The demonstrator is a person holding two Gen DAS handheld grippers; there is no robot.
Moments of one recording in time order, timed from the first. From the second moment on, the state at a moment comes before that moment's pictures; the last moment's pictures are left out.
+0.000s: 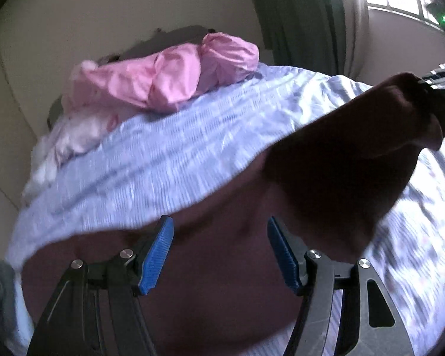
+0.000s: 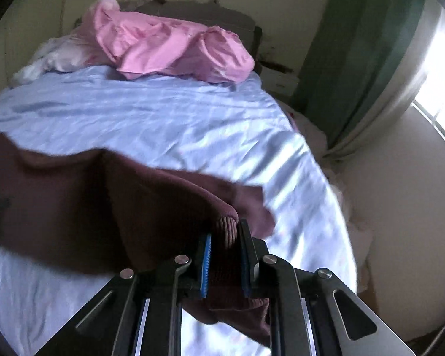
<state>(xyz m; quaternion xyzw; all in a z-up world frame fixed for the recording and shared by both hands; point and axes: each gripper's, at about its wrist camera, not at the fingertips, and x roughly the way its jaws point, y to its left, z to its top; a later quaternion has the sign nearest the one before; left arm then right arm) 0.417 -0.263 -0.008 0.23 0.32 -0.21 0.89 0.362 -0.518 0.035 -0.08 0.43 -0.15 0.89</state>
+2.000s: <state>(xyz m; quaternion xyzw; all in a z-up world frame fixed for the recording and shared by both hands) 0.600 -0.139 -0.089 0.25 0.52 -0.29 0.77 0.547 -0.305 -0.061 -0.13 0.56 0.05 0.82</state>
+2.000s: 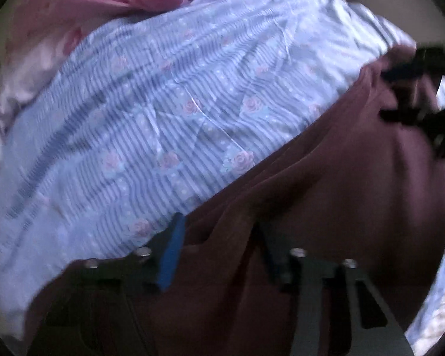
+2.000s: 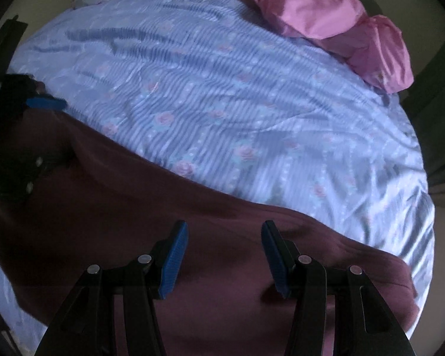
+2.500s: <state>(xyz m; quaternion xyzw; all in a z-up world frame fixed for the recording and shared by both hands) 0.603 -0.084 -0.040 0.21 0.47 -0.23 0.83 0.584 -0.287 -0.102 -0.06 0.58 0.02 0.81</state>
